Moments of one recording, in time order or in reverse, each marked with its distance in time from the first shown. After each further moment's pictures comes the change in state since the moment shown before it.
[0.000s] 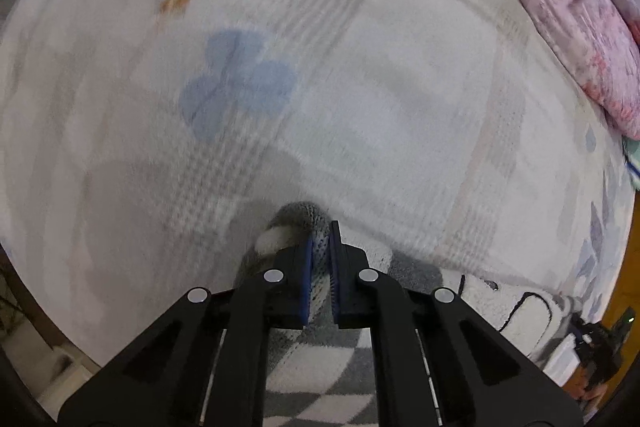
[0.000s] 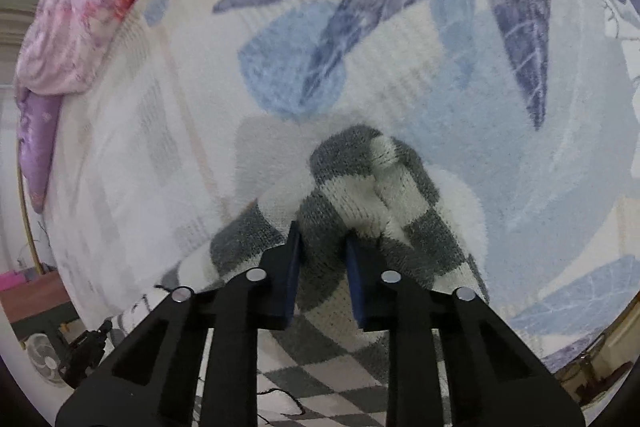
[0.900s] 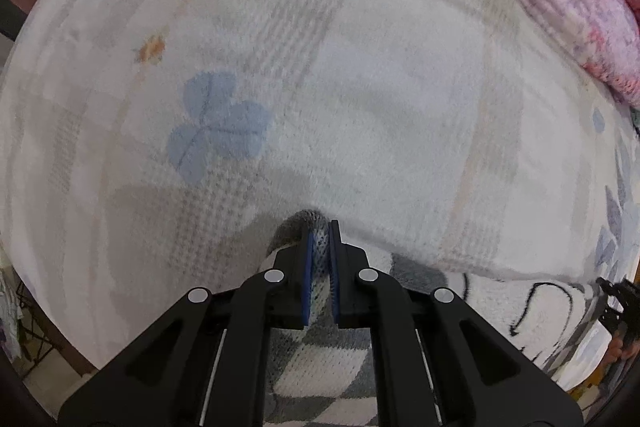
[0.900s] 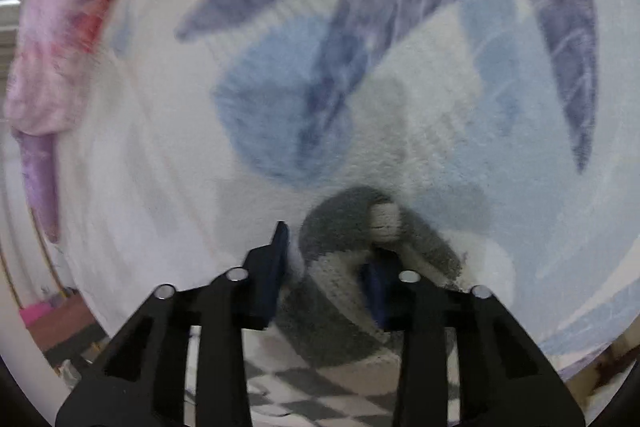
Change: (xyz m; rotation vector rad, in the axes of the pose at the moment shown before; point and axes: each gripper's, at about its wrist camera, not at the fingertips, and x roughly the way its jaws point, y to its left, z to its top) left arm -0.011 -0.017 0.007 0.085 -0.044 0.052; right arm 0.013 -0.013 0.044 0.093 0.048 0.069
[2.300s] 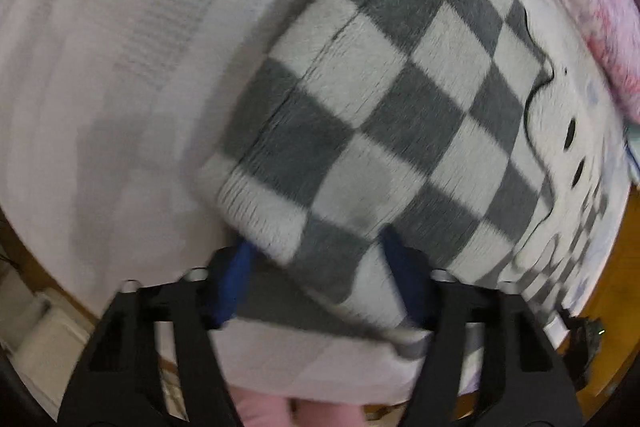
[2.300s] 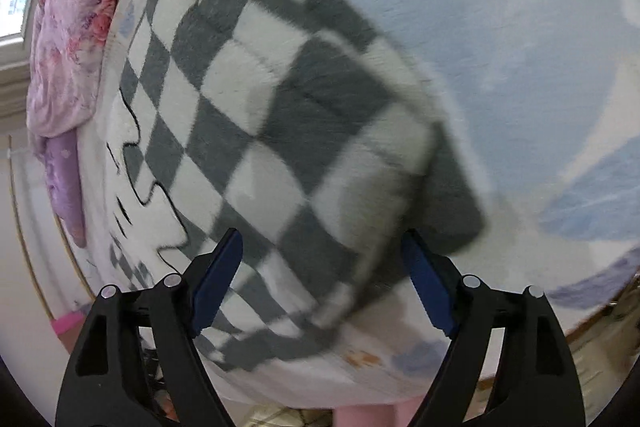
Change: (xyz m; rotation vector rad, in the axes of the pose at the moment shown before) left arm 0.026 -0.015 -0.103 -0.209 0.207 -0.111; right arm 0.014 -0.058 -0.085 0.127 0.063 0.115
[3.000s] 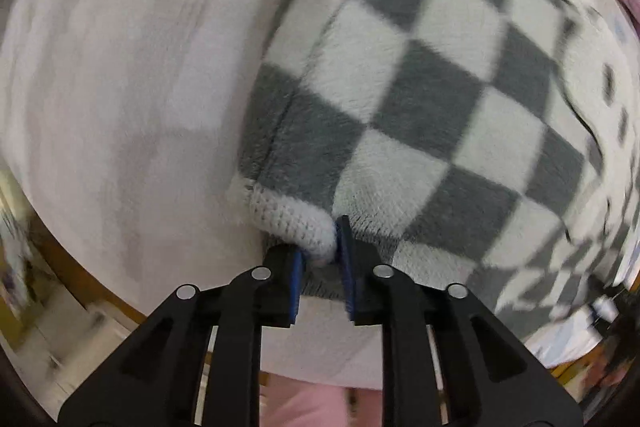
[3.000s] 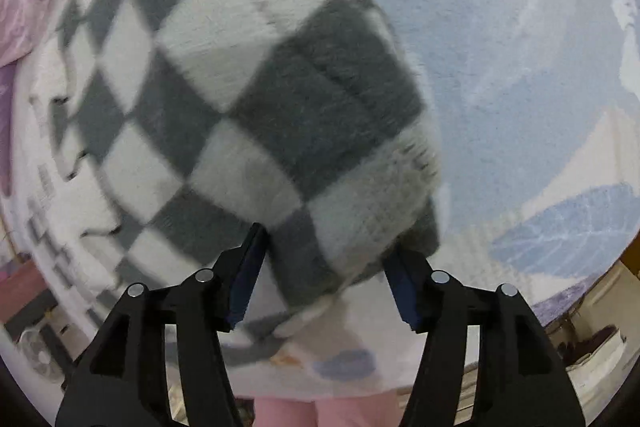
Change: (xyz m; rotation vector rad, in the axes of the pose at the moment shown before) left arm -0.001 0.004 -0.023 0.190 0.030 0.230; right arm -0.007 0.020 -0.002 -0.252 0.095 -0.337
